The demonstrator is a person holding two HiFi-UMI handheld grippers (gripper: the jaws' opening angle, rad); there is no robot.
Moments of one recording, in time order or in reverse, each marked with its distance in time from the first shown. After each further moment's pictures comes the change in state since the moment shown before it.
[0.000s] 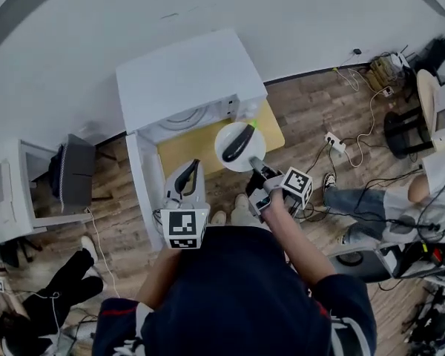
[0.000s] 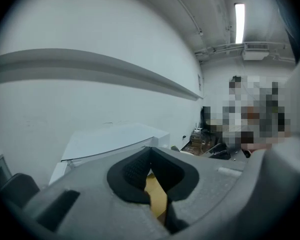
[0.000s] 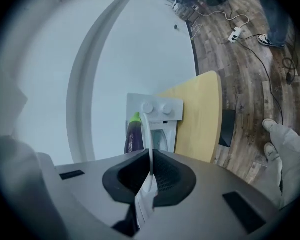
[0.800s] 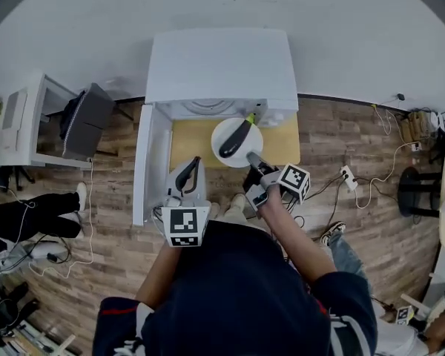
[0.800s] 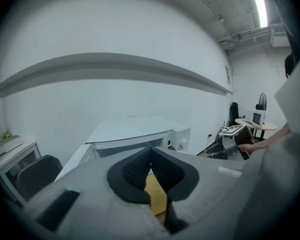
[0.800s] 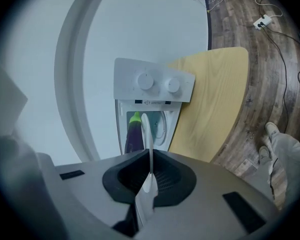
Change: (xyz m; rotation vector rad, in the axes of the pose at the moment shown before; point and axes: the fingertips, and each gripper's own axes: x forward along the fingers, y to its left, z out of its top) left arm -0.004 0.008 -0.022 -0.094 0.062 0.324; right arm 0.066 0.000 -0.010 -0.086 0.345 -0.004
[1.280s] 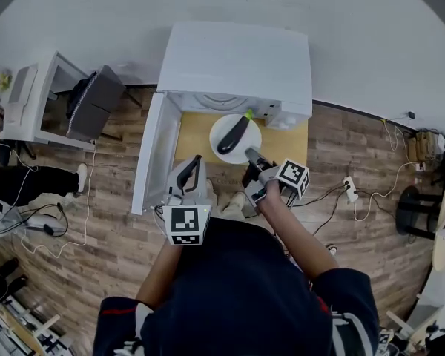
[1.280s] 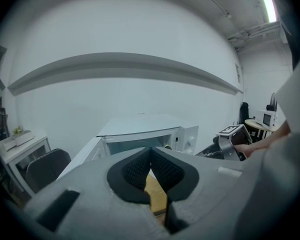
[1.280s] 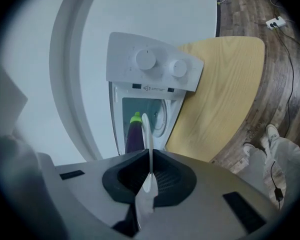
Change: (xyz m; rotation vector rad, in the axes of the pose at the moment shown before) left arm -0.006 0.023 -0.020 -0.055 0.019 0.104; right arm 0.041 -0.003 -0.019 -0.053 0.123 -0.024
